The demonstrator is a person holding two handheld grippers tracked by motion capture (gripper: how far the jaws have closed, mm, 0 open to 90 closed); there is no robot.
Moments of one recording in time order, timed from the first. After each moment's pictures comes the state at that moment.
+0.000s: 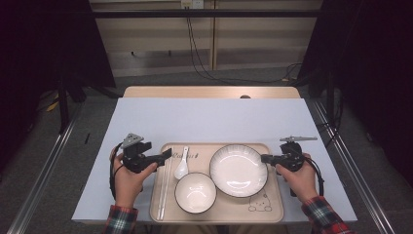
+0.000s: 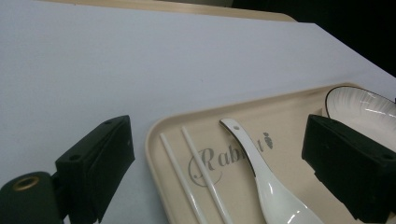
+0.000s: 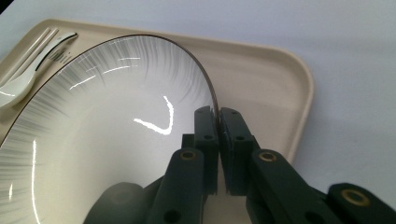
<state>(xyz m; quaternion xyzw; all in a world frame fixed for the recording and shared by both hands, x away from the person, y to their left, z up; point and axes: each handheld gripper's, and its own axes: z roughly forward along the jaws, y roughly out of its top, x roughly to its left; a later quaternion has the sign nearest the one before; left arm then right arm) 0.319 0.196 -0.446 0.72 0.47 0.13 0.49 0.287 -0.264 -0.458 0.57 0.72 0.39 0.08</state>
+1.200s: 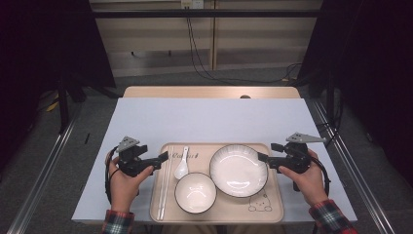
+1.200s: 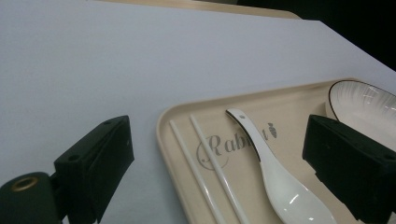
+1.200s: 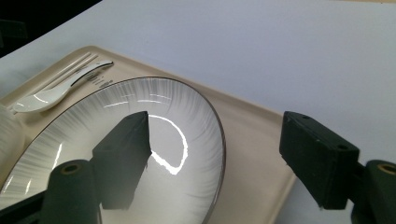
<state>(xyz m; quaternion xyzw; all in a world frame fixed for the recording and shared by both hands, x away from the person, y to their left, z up) 0.309 0.206 -0.446 0.72 0.48 0.14 0.49 0.282 -0.273 -0.444 0.47 0.73 0.47 0.15</state>
